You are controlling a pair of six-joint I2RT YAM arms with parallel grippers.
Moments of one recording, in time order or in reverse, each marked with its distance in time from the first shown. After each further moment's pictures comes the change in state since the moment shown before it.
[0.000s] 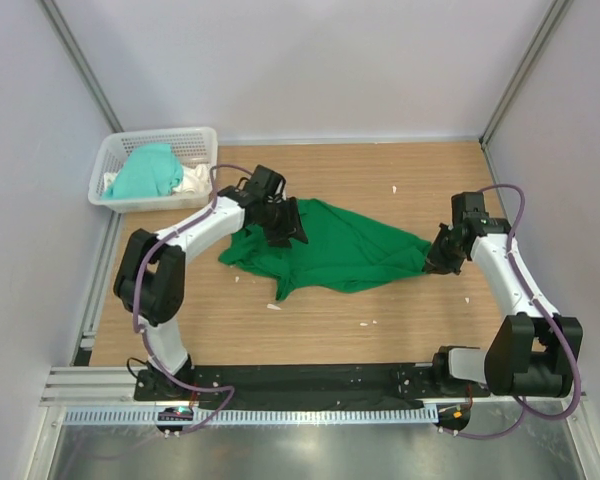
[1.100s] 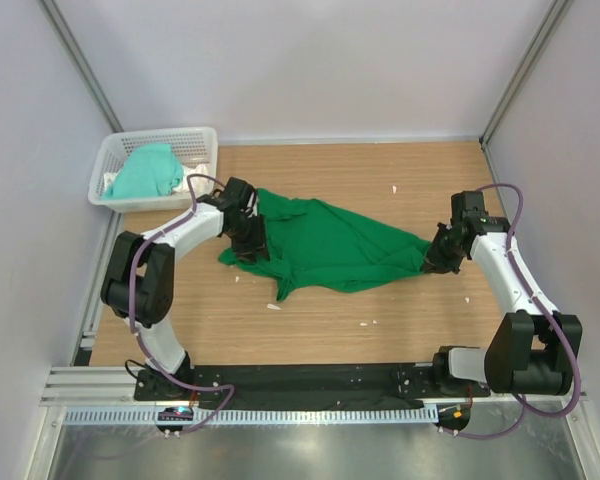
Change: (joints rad) left arm 0.118 -0.055 -0.158 -0.108 -0.089 0.219; right arm 0.000 0.014 0.007 0.001 -0.032 -0.021
